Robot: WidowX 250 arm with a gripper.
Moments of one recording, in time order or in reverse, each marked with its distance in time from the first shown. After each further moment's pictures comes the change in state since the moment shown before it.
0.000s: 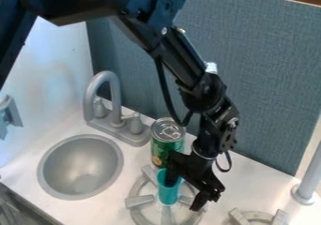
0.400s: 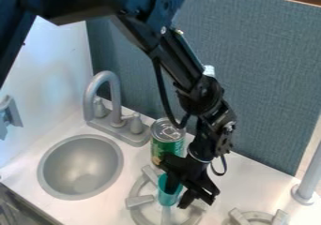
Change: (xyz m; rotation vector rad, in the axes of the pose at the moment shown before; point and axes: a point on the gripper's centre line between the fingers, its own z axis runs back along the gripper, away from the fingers) arm -0.010 0.008 -0.005 0.032 0.036 0.023
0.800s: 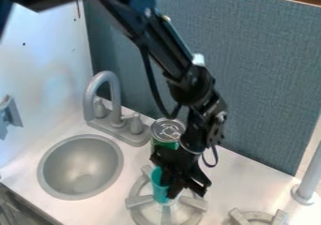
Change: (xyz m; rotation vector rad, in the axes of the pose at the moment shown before) arm -0.009 0.018 0.010 0.014 0.015 0.037
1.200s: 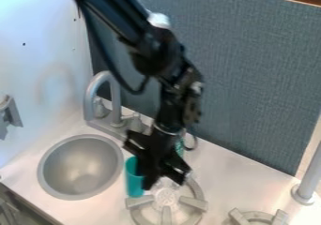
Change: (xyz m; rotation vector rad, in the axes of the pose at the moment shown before) arm -0.050 0.033 0.037 -0.040 0.051 0.049
